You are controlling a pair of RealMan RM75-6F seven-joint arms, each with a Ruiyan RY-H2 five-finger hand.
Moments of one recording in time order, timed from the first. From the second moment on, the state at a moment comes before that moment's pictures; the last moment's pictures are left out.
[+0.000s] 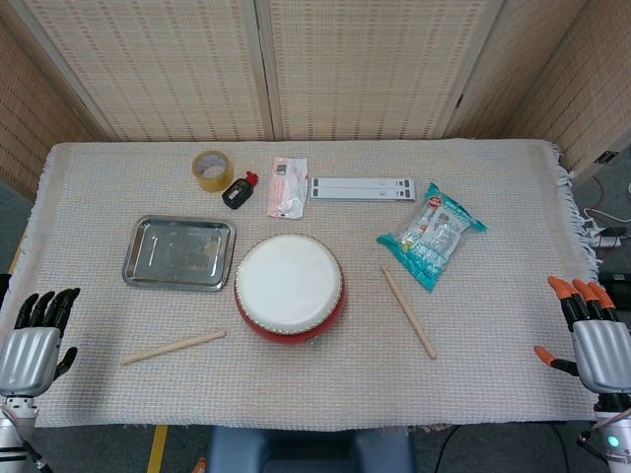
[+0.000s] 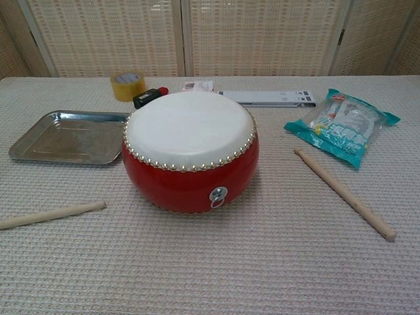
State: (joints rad) left arm -0.13 -1.16 -0.07 -1.65 1.42 1.44 0.28; right arm 0.05 -1.12 0.06 -1.60 -1.50 1.50 -0.06
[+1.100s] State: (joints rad) left arm -0.23 -1.28 -0.06 -1.67 1.44 1.29 0.20; right arm 0.04 -1.12 0.08 -1.56 -1.51 1.55 -0.01
